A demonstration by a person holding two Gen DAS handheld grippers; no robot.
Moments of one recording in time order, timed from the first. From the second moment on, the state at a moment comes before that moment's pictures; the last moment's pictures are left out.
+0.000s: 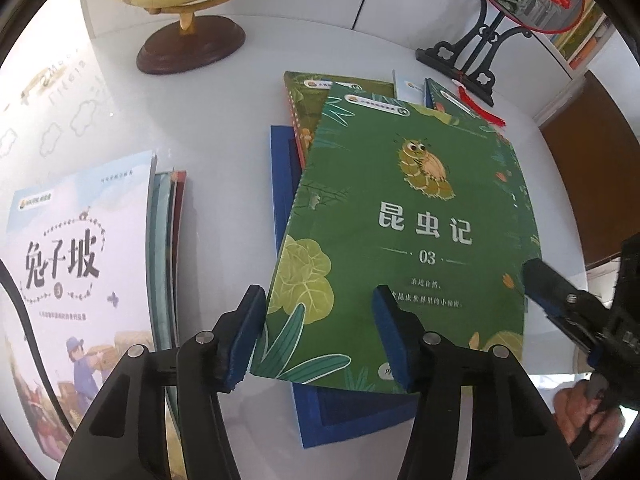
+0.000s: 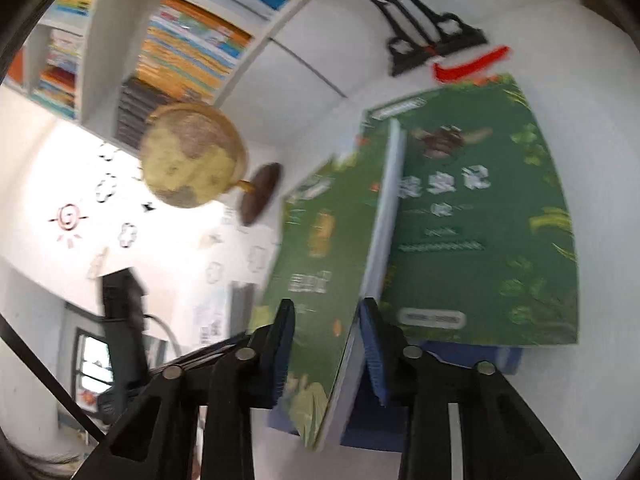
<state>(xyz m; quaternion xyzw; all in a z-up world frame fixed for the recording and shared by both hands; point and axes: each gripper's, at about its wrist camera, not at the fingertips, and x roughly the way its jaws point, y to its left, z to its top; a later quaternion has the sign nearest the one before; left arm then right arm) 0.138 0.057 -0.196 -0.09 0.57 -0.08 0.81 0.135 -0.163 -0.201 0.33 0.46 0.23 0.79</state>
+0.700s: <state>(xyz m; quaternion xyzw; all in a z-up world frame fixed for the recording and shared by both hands) 0.165 0.069 -0.208 -0.17 0.56 -0.11 0.81 0.120 -0.157 -0.224 0.31 0.48 0.21 0.79</state>
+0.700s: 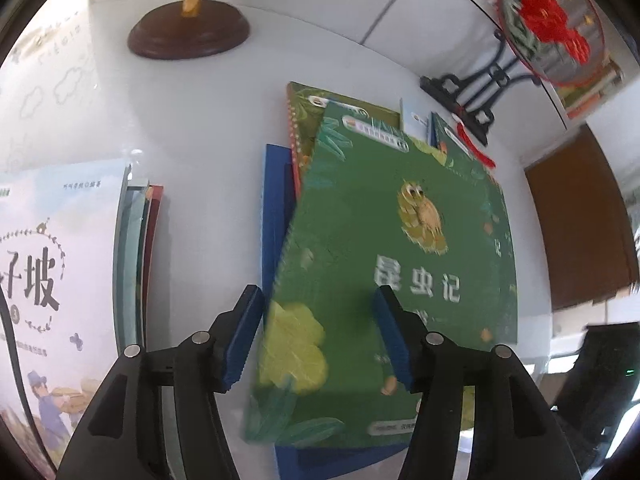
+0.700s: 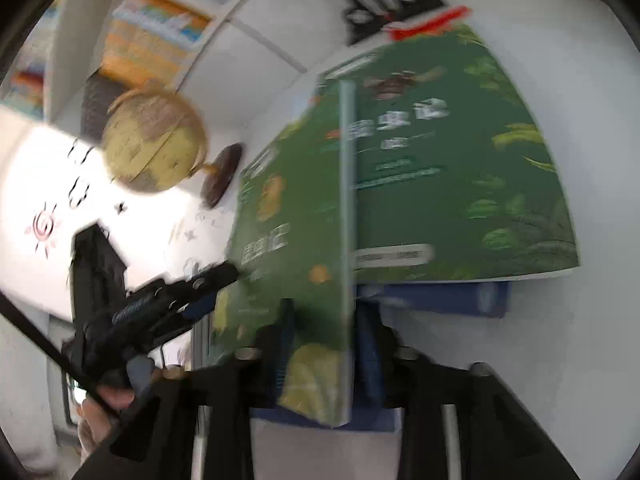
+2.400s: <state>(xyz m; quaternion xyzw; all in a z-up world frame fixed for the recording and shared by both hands) 0.085 0.179 -0.123 -0.17 0.46 -0.12 0.86 0.067 -0.019 -0.103 0.11 0.39 0.23 0.89</state>
